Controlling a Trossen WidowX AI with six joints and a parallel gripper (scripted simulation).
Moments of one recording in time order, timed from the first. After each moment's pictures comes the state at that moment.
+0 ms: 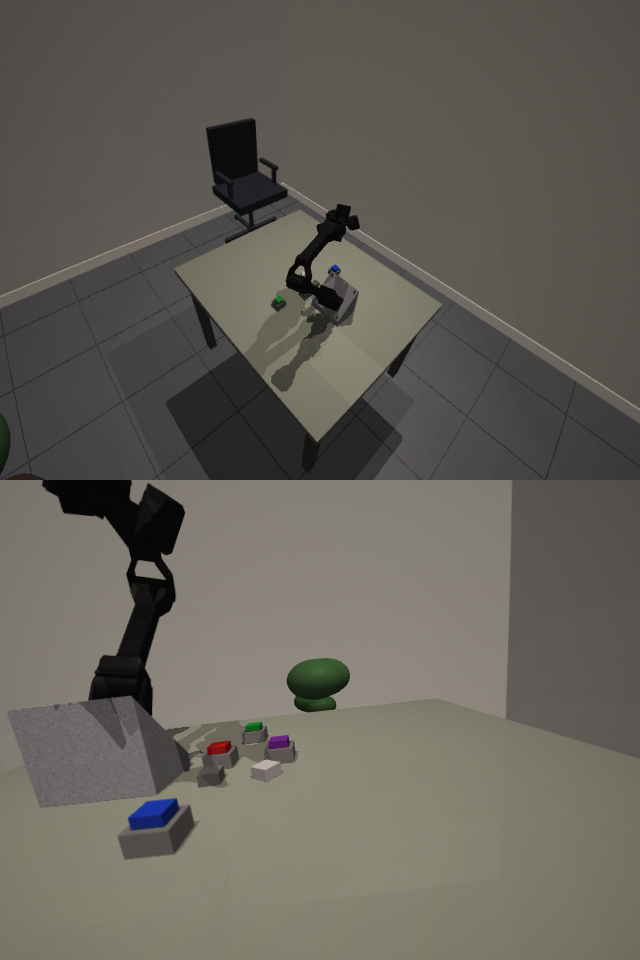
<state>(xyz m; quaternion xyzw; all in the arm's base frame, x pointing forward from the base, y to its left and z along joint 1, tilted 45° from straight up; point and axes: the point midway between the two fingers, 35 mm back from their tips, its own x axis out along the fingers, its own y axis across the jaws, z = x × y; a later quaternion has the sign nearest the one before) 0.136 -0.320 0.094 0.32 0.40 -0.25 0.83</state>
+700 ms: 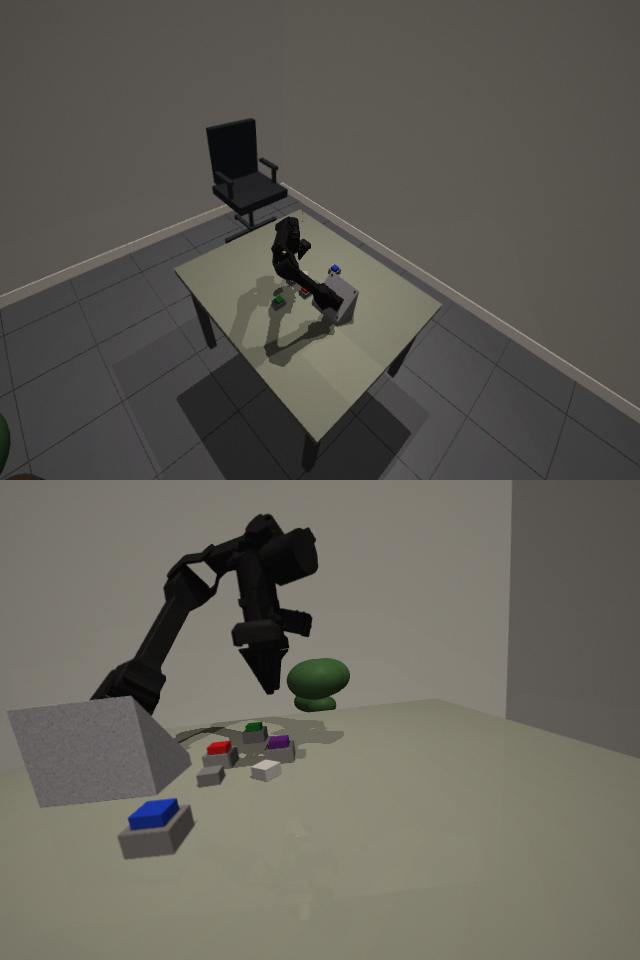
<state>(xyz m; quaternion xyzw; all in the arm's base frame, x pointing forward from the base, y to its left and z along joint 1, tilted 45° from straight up) 0.275 -0.076 0.077 0.29 0.63 0.24 0.68</state>
